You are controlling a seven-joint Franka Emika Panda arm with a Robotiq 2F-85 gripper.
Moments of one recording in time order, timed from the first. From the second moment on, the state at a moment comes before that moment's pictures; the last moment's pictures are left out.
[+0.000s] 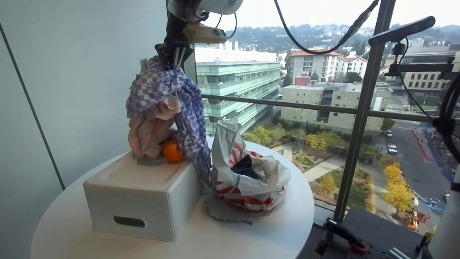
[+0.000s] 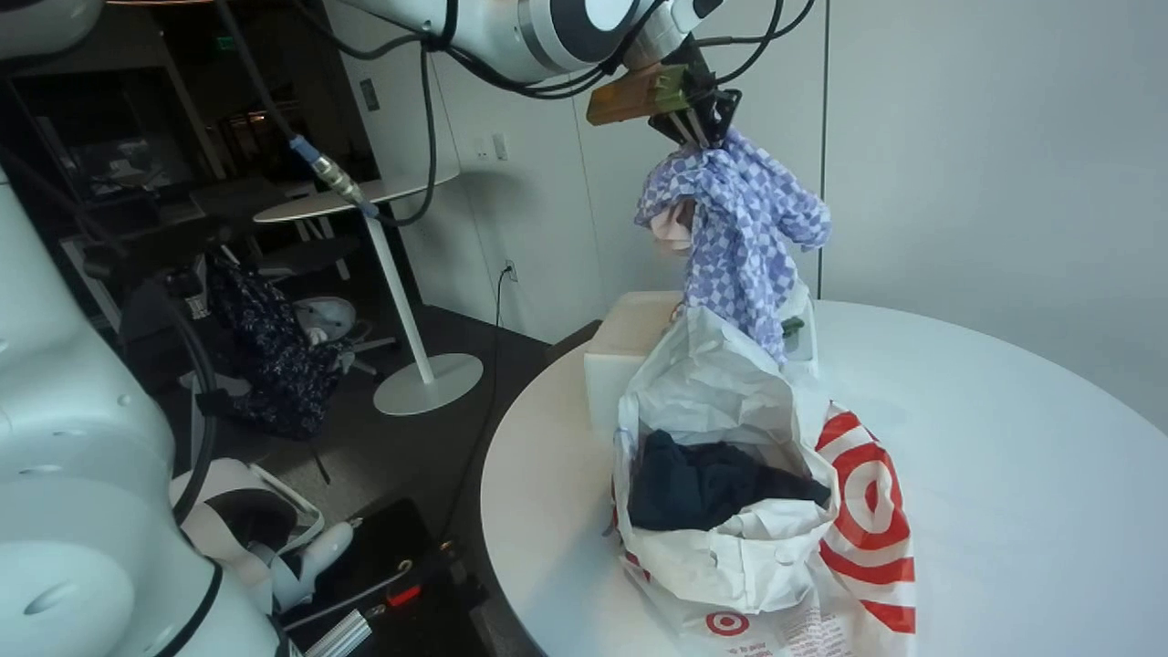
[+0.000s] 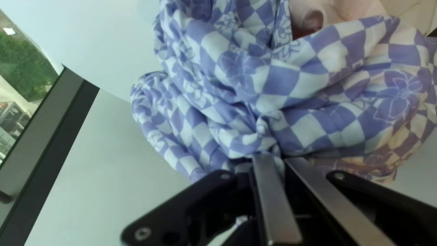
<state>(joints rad) 0.08 0.05 0.08 -1.87 -0.04 2.53 -0.09</state>
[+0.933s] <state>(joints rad) 0.14 0.04 0.15 -1.76 -0.01 2.64 -0.08</state>
